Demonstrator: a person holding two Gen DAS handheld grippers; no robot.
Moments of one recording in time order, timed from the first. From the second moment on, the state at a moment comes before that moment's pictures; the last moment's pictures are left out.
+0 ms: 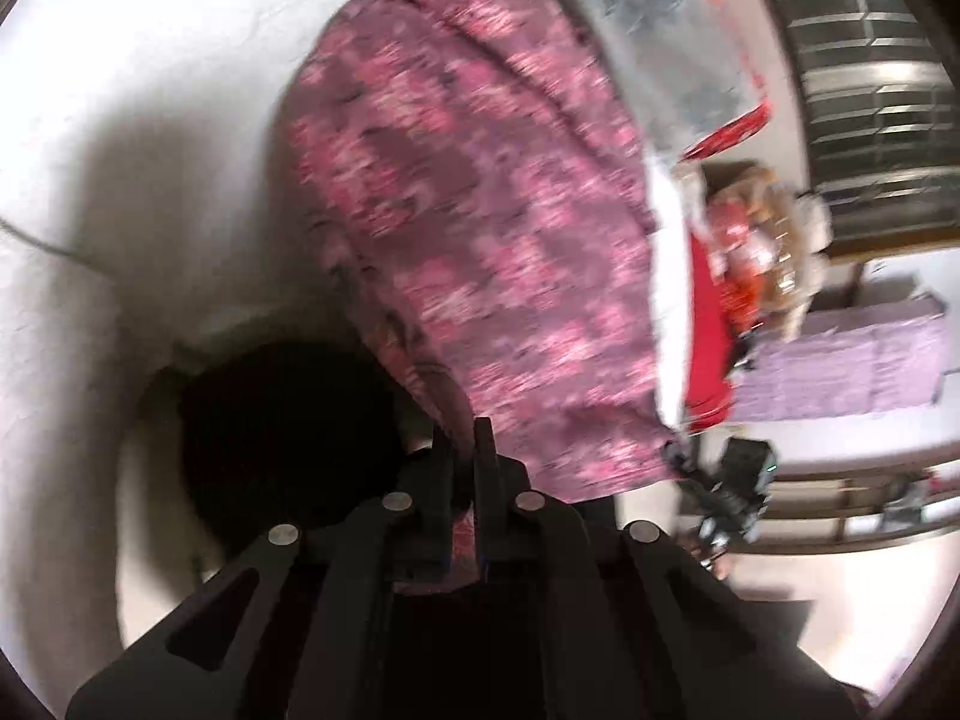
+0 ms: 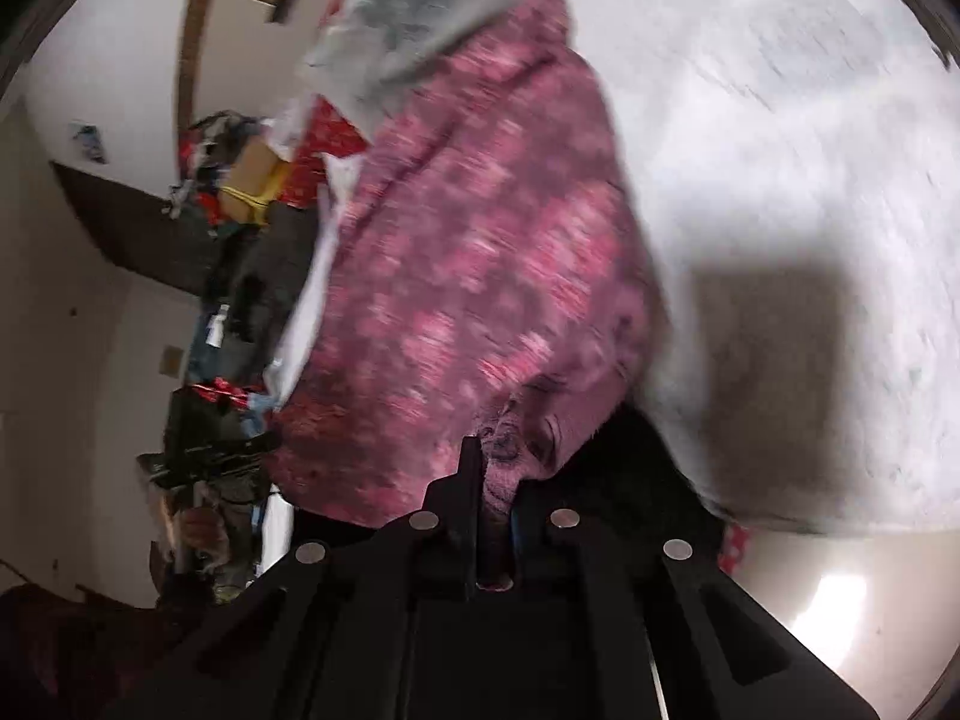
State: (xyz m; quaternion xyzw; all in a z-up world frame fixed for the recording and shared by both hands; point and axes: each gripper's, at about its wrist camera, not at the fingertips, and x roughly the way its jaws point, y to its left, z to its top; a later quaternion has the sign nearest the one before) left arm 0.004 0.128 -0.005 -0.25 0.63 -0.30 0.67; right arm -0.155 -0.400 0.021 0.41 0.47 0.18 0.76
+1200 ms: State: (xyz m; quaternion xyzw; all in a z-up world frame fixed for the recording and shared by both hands) left arm 0.342 0.080 -0.009 -0.45 0.52 -0.25 0.69; right arm 0.166 -0.499 -0.004 0.56 0.32 0.07 0.76
